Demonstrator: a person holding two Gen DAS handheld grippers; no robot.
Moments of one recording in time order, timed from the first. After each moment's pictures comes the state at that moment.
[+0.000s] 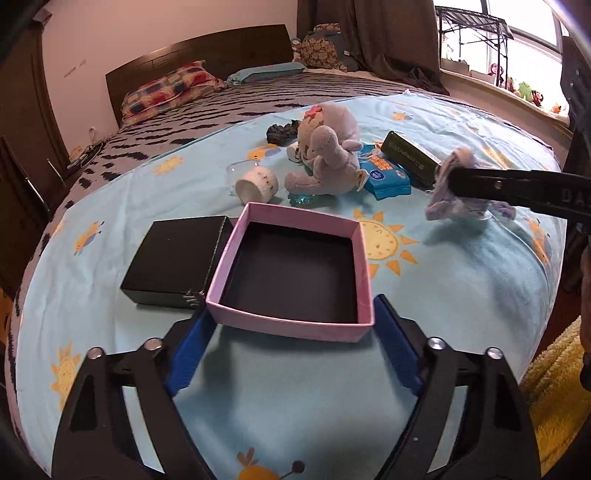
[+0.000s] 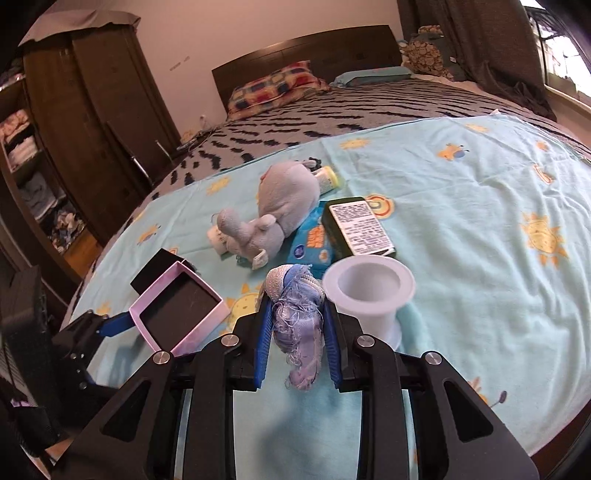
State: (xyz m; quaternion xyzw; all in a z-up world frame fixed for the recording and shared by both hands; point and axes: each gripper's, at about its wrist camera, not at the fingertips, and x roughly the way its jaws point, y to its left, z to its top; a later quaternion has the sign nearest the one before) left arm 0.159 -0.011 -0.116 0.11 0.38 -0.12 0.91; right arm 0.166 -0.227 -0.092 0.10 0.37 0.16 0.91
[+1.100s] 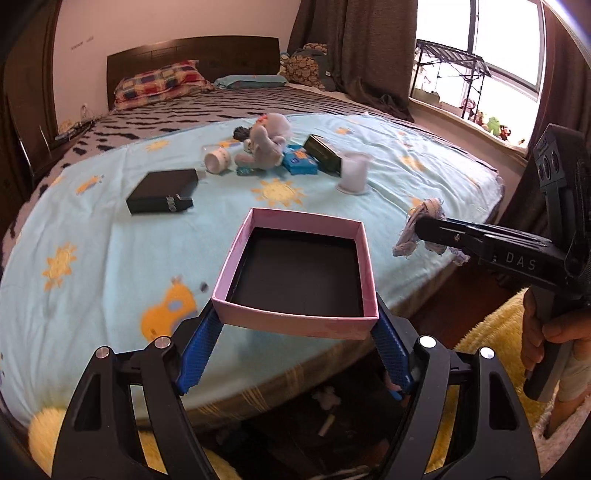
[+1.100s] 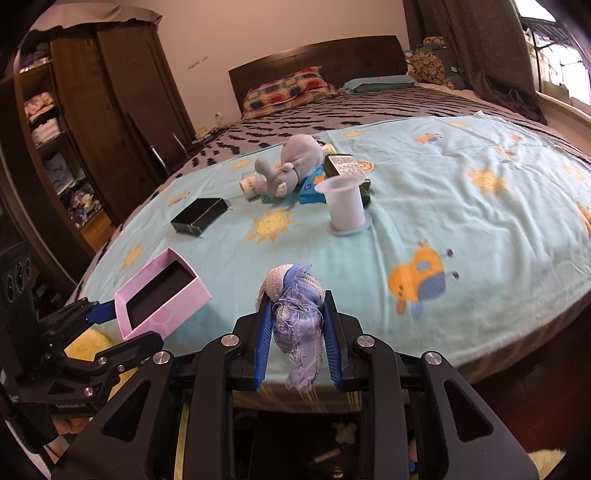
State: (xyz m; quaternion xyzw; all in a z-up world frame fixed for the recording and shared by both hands) left arm 0.022 -0.013 -0.095 0.02 0.37 -0.18 0.91; right arm 0.034 -0.250 -0.096 0.08 0.36 0.18 0.91
